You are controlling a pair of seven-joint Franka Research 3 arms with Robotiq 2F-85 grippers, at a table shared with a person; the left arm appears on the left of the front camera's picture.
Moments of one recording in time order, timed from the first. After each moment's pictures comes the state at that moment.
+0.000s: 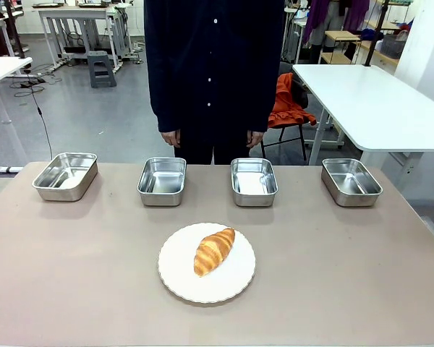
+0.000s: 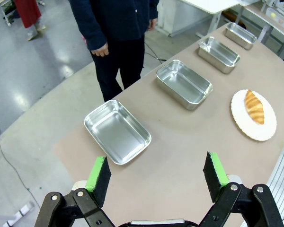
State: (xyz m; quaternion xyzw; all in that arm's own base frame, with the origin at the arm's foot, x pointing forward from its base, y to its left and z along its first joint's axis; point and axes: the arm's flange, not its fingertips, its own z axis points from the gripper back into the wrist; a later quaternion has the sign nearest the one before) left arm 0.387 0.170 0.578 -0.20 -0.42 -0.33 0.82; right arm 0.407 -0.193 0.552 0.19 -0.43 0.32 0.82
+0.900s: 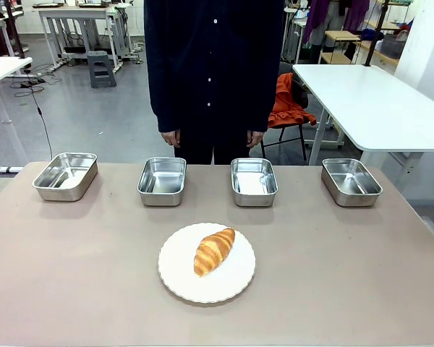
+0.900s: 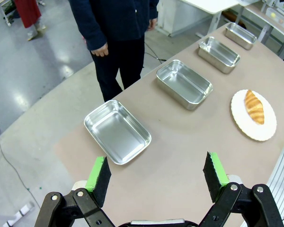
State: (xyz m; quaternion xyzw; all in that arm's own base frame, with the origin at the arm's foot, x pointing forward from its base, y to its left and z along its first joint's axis) left arm 0.387 0.170 0.578 -0.20 -0.42 -0.33 0.82; right arm 0.407 -0.193 0.552 0.19 -0.43 0.32 0.82
